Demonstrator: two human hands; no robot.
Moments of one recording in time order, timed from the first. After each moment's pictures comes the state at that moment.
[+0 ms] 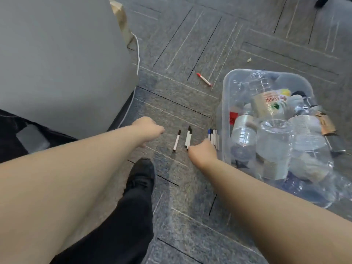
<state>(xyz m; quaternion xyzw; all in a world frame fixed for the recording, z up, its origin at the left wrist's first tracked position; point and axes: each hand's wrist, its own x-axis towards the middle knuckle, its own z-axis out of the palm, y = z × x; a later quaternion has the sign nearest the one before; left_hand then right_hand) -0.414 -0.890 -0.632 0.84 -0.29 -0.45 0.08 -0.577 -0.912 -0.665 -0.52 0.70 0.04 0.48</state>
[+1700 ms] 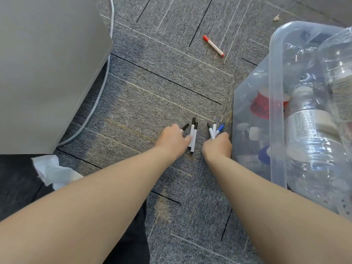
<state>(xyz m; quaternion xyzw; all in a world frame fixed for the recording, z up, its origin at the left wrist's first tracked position) -0.453 -0.946 -0.835 0.80 -0.44 -0.40 0.01 -0.566 -0.979 -0.830 -0.46 0.81 0.01 0.35</state>
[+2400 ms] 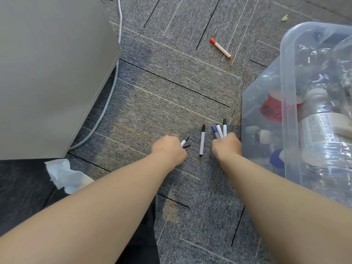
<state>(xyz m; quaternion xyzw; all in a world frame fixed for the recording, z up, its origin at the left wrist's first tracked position) -0.431 -0.931 -0.829 0.78 -0.45 -0.41 -0.12 -0.566 -0.991 -0.833 -0.49 0.79 0.06 0.36</state>
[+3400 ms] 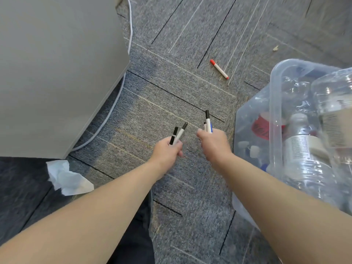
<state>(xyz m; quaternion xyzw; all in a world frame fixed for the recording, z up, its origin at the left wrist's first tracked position) -0.424 -0.919 -0.812 0.73 -0.19 -0.56 0.34 -0.528 -1.000 -0.776 -0.50 0.69 -0.05 0.52</state>
